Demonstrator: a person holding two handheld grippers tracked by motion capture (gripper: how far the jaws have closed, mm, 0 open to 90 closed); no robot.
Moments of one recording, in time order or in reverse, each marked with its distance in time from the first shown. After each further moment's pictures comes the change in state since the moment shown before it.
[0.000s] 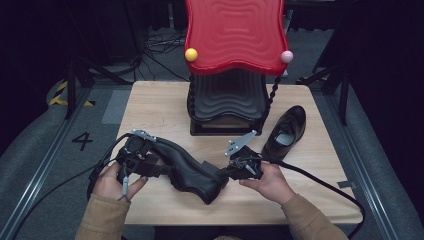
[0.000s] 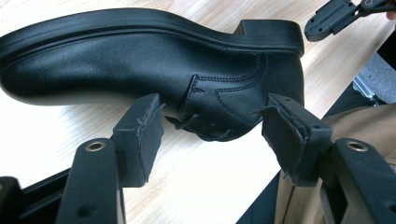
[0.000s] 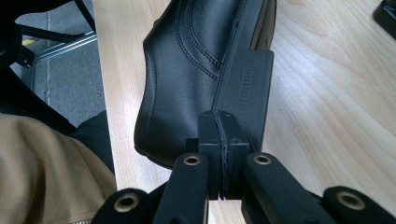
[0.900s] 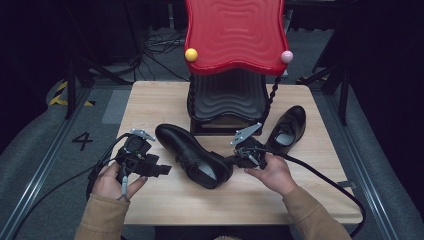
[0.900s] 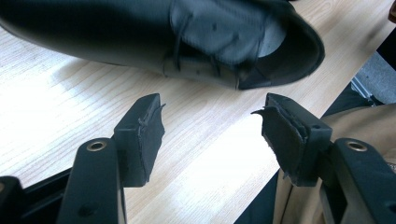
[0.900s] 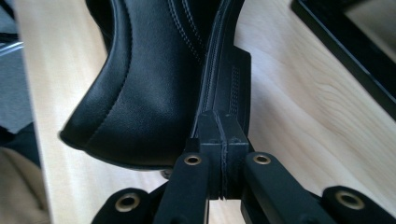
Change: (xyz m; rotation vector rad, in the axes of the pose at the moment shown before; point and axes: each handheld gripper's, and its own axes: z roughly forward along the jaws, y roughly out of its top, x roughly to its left) left arm 0.001 0.001 0.000 0.003 -0.008 -0.003; right arm -0.032 -0.004 -0.008 0.026 -0.177 0.045
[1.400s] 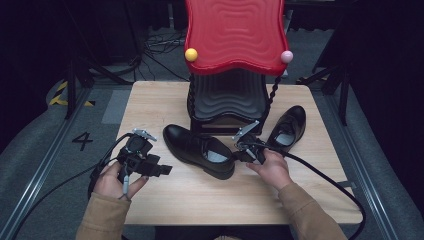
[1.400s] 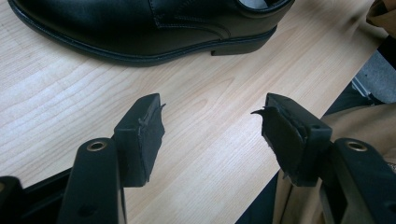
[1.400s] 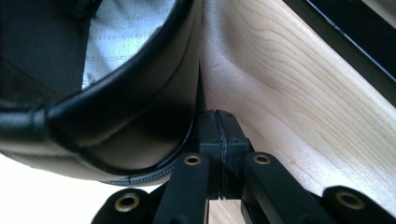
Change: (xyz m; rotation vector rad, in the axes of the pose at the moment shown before) left arm 0.002 0.001 0.003 0.009 -0.005 -0.007; right arm -0.041 -0.020 0.036 0.088 -0.097 0.120
